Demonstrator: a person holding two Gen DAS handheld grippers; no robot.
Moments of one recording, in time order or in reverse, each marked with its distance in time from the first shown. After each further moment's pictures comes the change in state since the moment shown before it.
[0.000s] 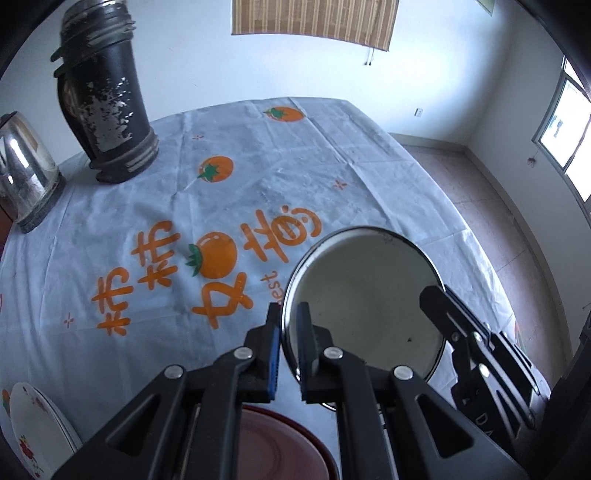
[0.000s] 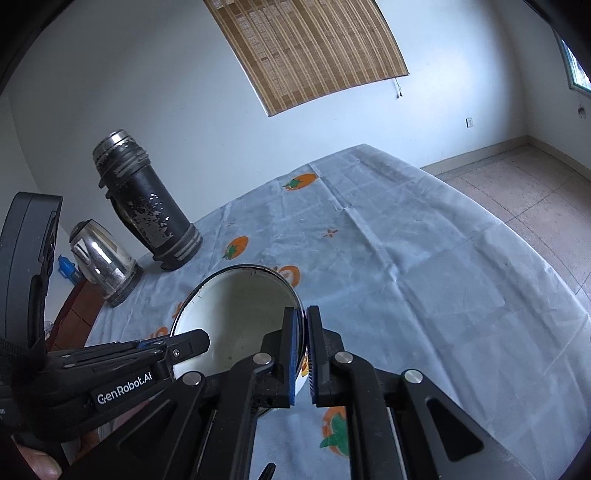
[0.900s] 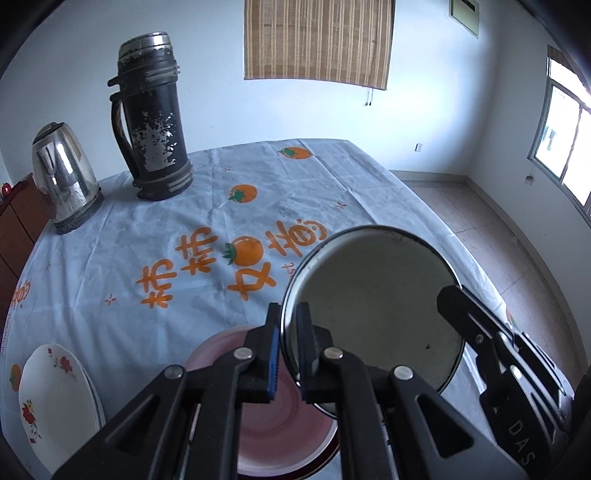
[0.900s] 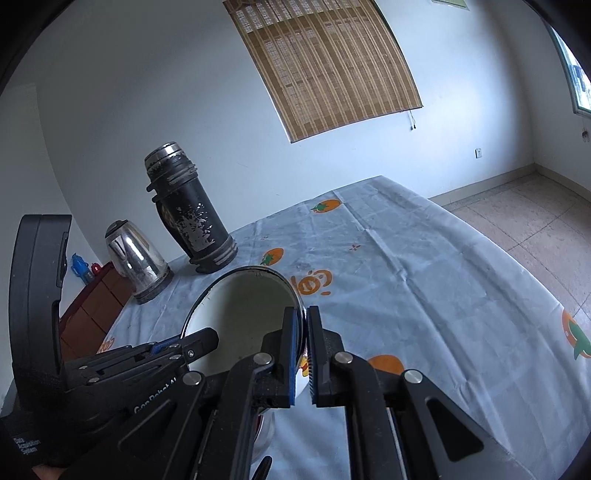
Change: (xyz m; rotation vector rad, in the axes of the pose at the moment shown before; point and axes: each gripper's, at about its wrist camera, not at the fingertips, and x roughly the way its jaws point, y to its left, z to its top) left arm -0.068 0.006 -0.064 0.014 -0.198 0.046; right arm -0.082 0.036 -0.035 -0.048 -0.110 0.044
